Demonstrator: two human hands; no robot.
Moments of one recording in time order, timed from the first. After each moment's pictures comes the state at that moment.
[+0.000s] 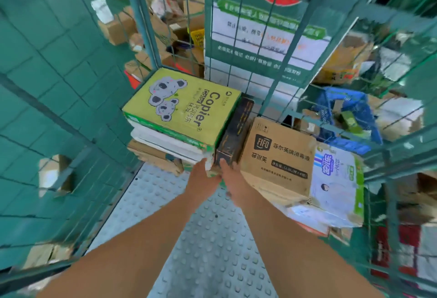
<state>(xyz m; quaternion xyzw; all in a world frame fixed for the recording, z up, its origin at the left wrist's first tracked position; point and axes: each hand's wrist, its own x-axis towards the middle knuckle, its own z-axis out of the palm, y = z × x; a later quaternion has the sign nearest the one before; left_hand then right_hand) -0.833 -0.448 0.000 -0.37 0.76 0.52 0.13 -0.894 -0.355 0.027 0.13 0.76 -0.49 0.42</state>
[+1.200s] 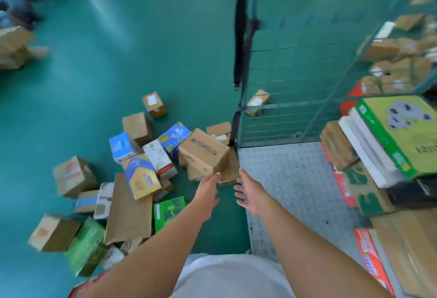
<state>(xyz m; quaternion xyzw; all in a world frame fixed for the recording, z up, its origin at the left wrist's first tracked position) -0.217 -0.305 0.105 -0.68 0.13 0.65 -0.31 -0.361 -0.319 0.108 -0.17 0.66 -0.20 0.70</state>
